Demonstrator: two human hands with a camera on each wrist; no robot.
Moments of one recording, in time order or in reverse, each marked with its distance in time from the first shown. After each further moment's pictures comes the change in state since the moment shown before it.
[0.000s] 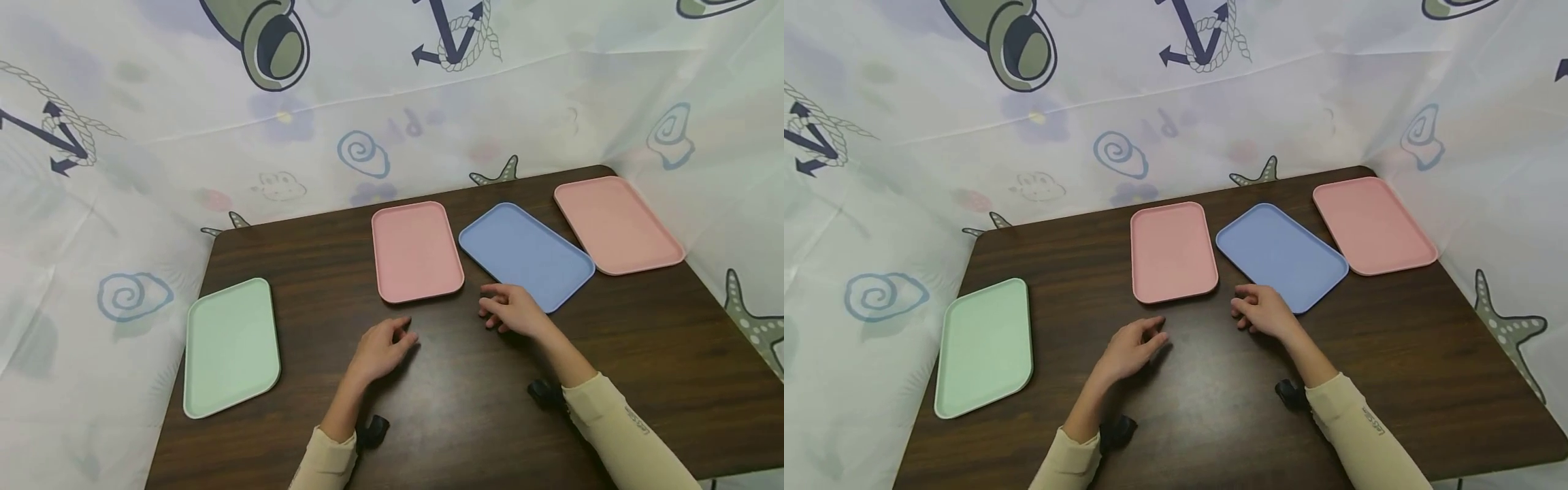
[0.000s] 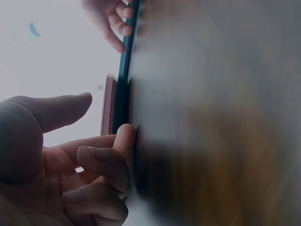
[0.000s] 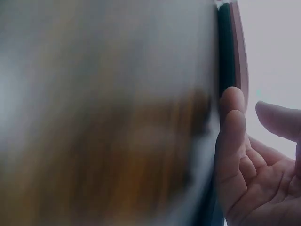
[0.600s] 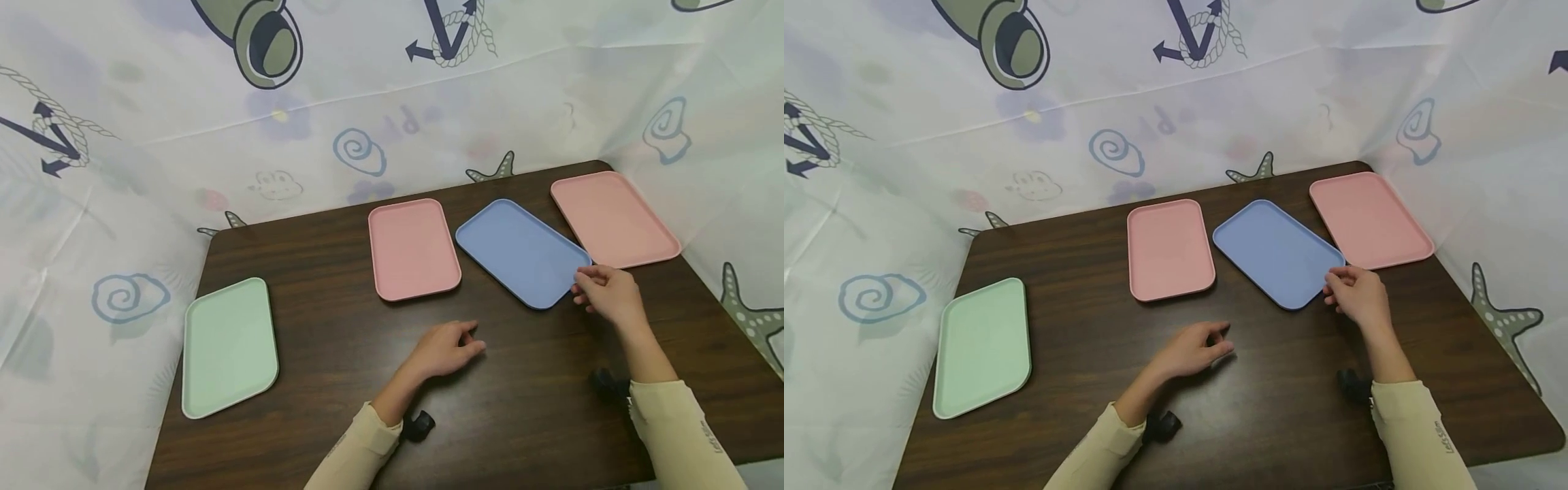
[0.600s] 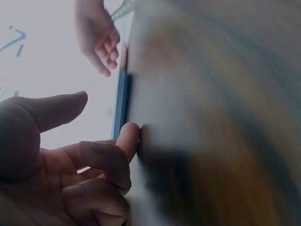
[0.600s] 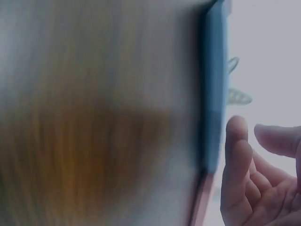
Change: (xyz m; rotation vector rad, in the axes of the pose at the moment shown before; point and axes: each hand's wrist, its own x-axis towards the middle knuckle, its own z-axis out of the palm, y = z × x) left_hand 0.031 0.074 0.060 0.035 -0.222 0.202; right_hand -0.054 0.047 -0.108 -0.107 0.454 0.095
